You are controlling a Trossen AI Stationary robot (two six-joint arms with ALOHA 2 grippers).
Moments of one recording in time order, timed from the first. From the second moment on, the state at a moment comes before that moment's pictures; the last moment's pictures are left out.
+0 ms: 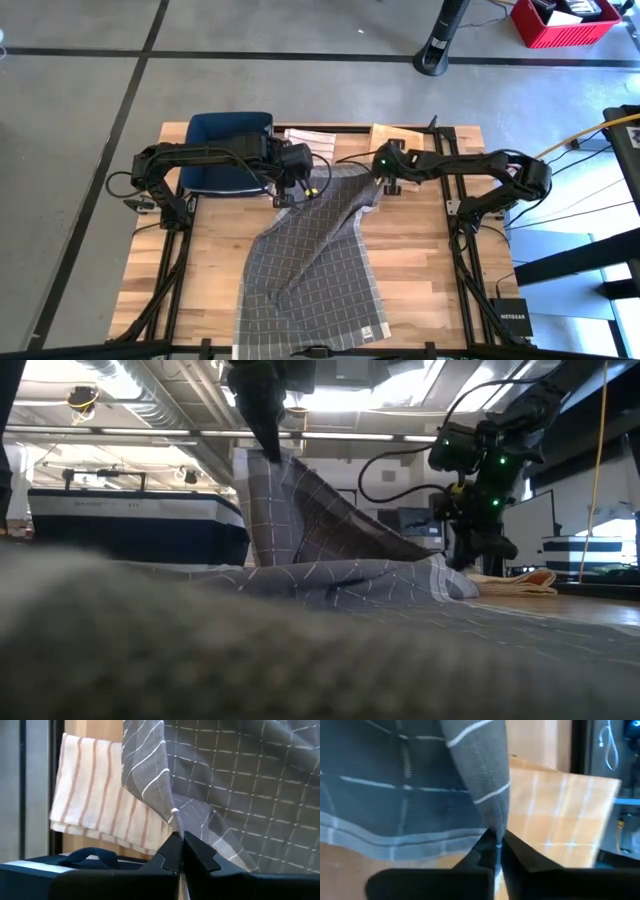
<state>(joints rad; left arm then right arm) 0.14 1.71 1.65 -1.17 -0.23 0.12 -0.47 1.44 0.67 -0.31 0.38 -0.58</state>
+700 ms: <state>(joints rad) 0.34 1.70 1.87 -1.08 -0.90 0.35 -0.61 1.07 1.11 -0.47 0.41 -0.57</state>
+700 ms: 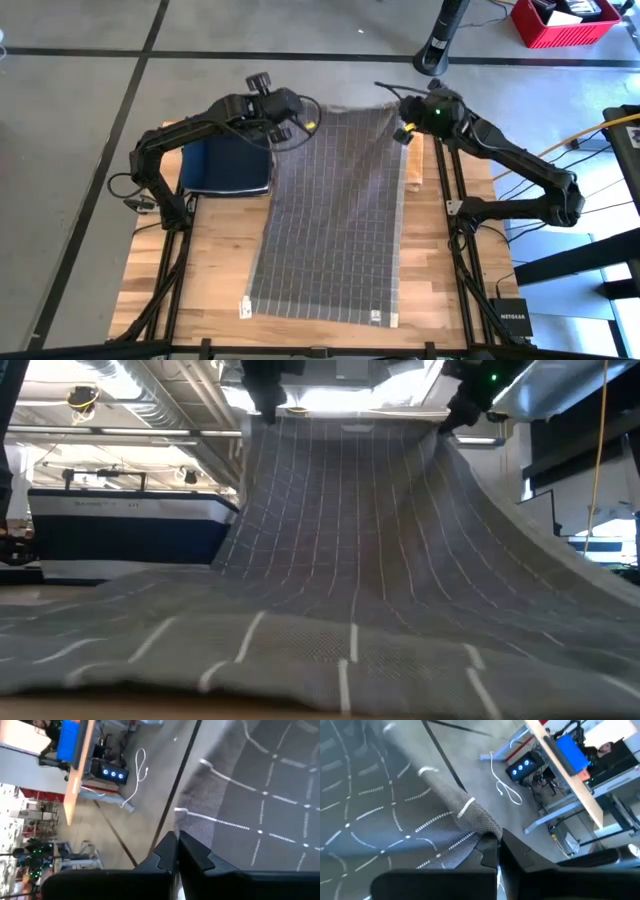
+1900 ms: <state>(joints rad) -0.10 1.63 1.79 -1.50 -0.42 -0.15 -0.12 0.95 1.19 -1.16 0.11 0.27</state>
